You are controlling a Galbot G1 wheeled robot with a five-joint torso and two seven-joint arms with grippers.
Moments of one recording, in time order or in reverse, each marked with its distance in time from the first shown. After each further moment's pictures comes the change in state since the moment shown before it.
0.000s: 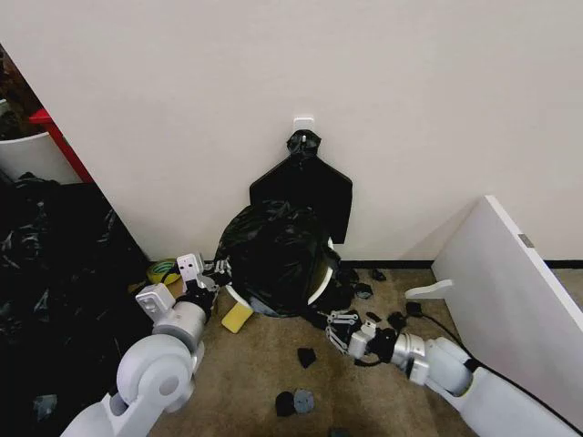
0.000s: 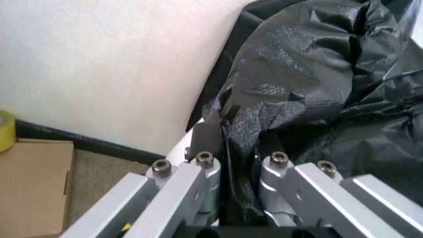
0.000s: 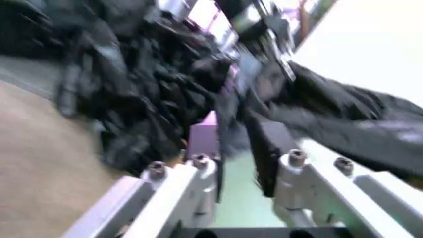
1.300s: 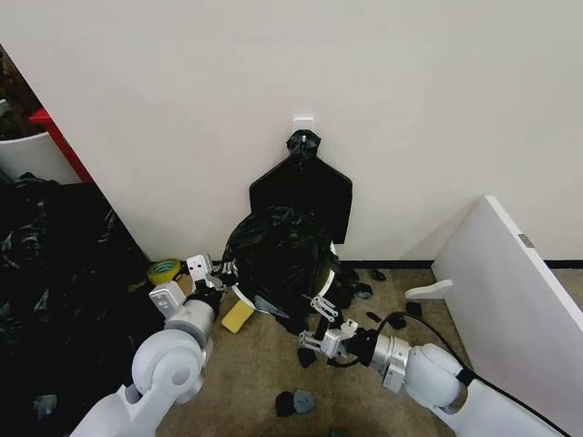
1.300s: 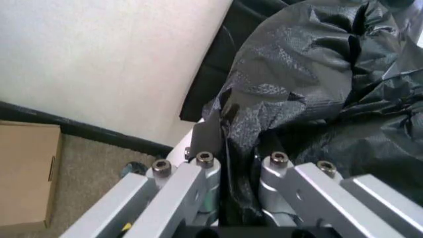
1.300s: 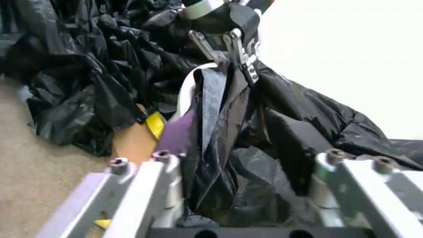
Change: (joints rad) left arm -0.037 -0.028 0.049 0.055 -0.010 0.001 -0.001; right arm -0.040 0.053 -0.049 0.186 -0.312 -0.383 0.346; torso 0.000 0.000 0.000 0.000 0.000
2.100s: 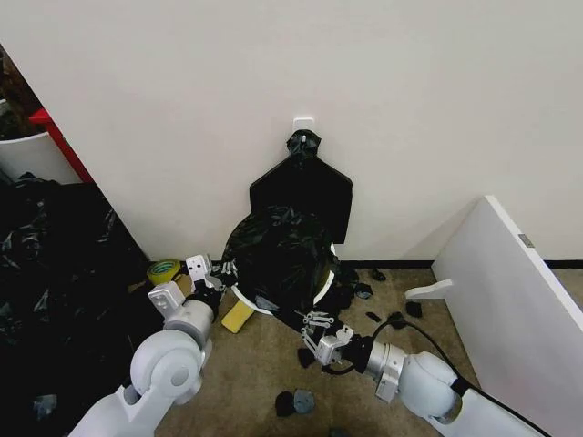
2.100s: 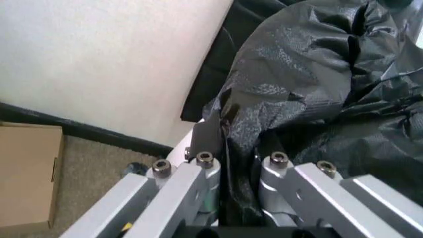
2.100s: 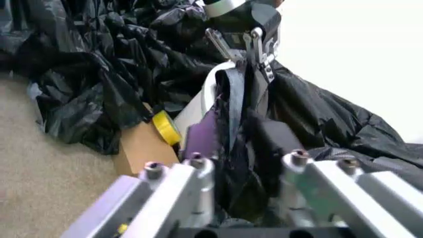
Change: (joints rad) left arm 0.009 0.007 -0.006 -0.010 0.002 0.001 0.000; right arm -0.031 0.017 -0.006 0.004 -0.056 -0.002 0.011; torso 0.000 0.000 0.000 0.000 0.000
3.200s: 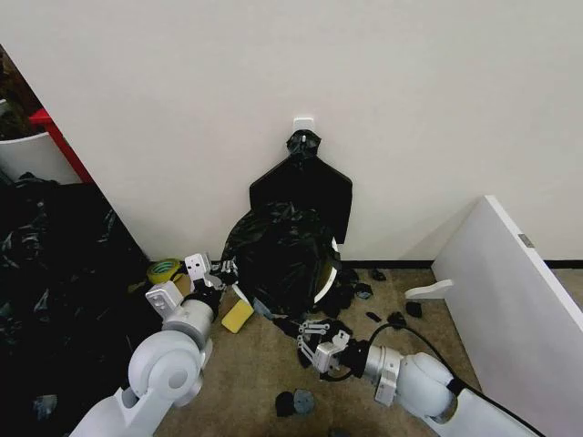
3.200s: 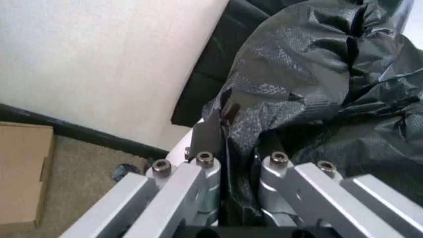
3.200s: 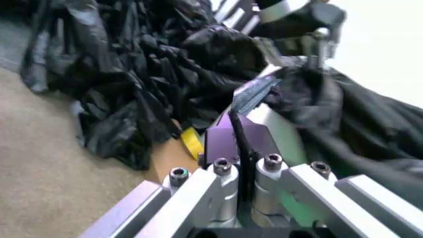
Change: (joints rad) left arm 0.006 -0.018 -0.009 -0.038 -0.023 0.003 -0.018; right arm 0.019 0.047 -0.005 -0.059 0.038 0.094 -0.135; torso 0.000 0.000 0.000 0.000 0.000
